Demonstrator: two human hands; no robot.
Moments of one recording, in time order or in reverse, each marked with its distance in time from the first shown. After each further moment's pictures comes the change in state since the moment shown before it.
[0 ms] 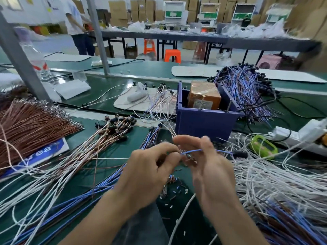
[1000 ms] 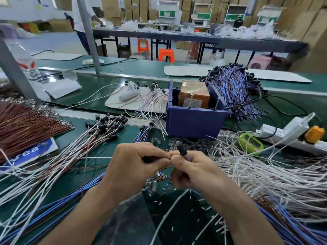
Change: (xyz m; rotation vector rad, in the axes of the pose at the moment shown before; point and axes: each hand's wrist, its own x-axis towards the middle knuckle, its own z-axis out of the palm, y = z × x) left_hand 0.006 -0.003 -0.010 -0.132 -0.060 0.020; right_hand 0.000 -0.022 -0.024 -0.491 -0.438 0.202
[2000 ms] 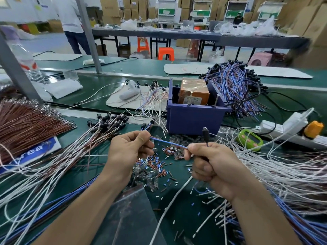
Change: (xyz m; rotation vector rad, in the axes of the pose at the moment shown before) left_hand 0.017 -0.013 0.006 -0.678 0.302 -0.609; right_hand 0.000 0.001 -0.027 0.445 0.094 0.112
